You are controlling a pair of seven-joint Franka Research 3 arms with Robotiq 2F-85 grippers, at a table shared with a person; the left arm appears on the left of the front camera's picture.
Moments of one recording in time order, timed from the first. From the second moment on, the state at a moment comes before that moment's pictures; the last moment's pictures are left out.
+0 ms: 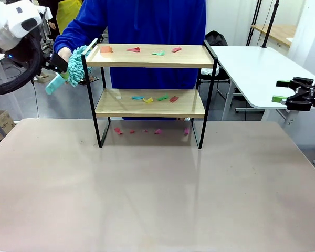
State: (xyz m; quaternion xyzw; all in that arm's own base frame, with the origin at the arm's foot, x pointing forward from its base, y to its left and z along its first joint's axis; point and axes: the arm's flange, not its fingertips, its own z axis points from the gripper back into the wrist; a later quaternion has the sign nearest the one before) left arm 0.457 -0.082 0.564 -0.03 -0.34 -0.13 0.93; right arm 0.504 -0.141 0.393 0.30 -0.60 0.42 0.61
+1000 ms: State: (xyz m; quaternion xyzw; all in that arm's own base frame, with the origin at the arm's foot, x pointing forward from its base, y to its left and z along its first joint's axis) left arm 0.469 -0.085 0.538 -0.03 -0.32 -0.12 0.94; right arm 0.504 -0.141 0.393 0.30 -0.60 0.42 0.61
